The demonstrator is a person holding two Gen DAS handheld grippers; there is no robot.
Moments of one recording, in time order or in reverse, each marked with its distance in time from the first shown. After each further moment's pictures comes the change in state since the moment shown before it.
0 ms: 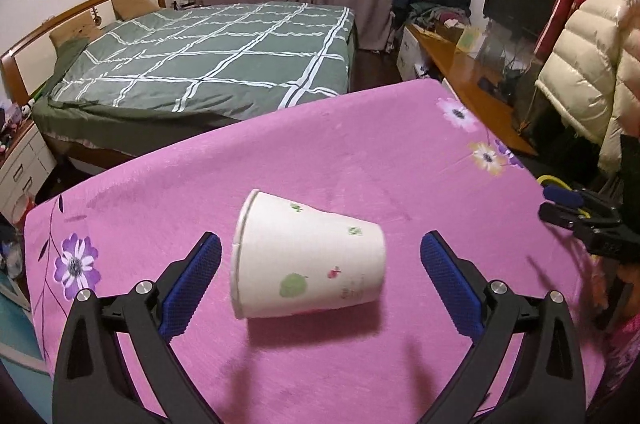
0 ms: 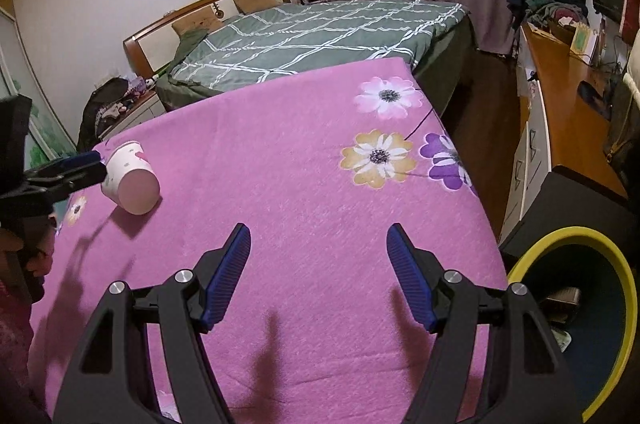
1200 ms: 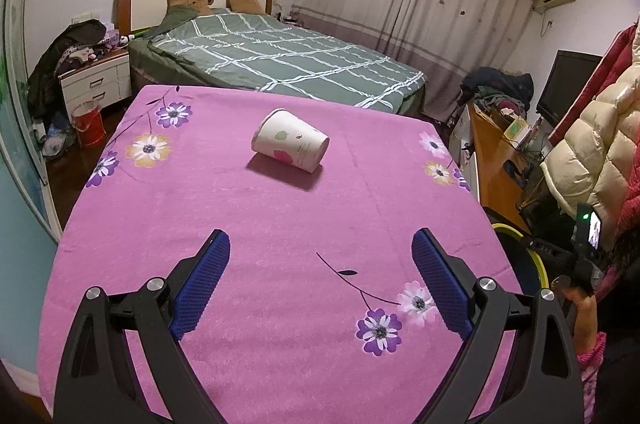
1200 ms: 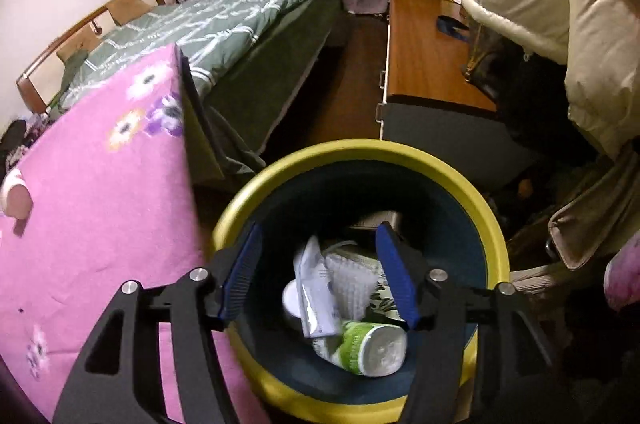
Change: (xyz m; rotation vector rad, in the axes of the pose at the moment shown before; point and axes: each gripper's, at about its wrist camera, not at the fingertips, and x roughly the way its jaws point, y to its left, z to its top) left arm -0.177 -0.120 -0.140 -0.388 -0.184 0.176; right arm -0.076 -0.143 -0.055 0.201 0.013 -0.323
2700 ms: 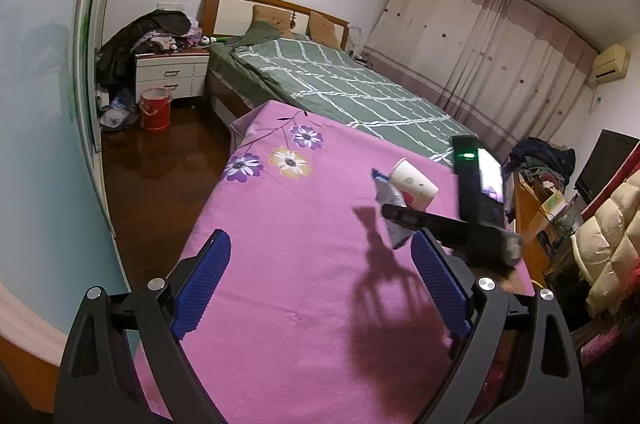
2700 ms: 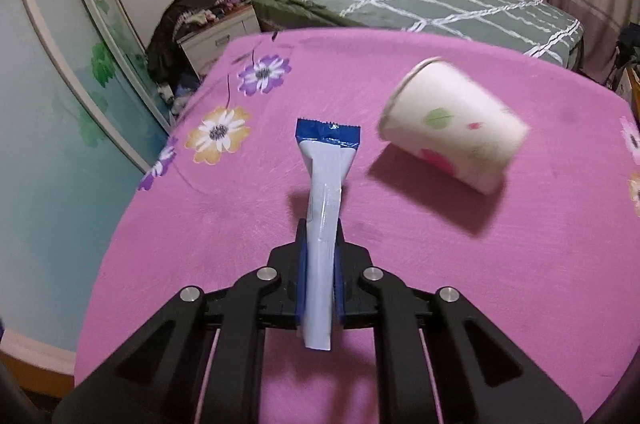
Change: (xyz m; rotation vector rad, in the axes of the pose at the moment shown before) left arm -0.103 0.131 -0.031 -0.221 -0.149 0.150; right arm -0.009 0.433 -0.057 -0.504 0.141 0.493
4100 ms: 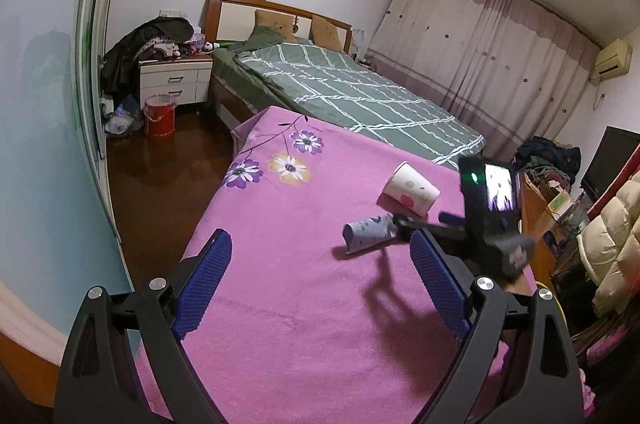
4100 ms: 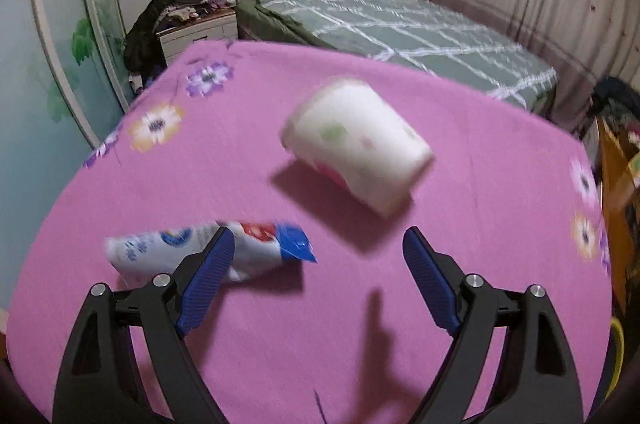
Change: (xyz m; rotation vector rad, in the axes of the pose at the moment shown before) left arm 0.006 -0.007 0.003 0.017 -0.015 0.032; right arm 0.013 -0.017 0.003 -0.146 -0.043 -0.188
